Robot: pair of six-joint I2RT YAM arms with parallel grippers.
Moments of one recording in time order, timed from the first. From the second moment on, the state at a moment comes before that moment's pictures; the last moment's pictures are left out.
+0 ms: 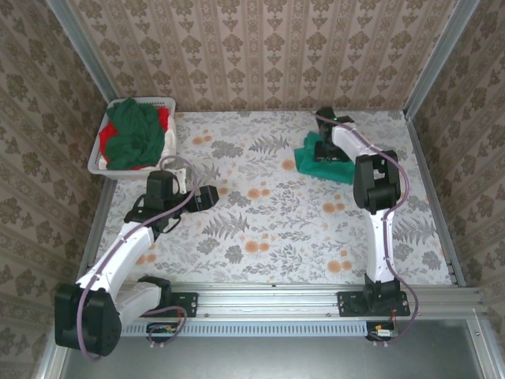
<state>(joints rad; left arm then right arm) -0.26 1.03 0.63 -0.31 0.35 -0.41 0.11 2.36 2.00 -0.96 0.25 0.27</state>
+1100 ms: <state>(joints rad) -0.24 0.94 0.62 -0.40 0.36 -0.36 0.02 2.34 2.06 -0.94 0.04 0.39</state>
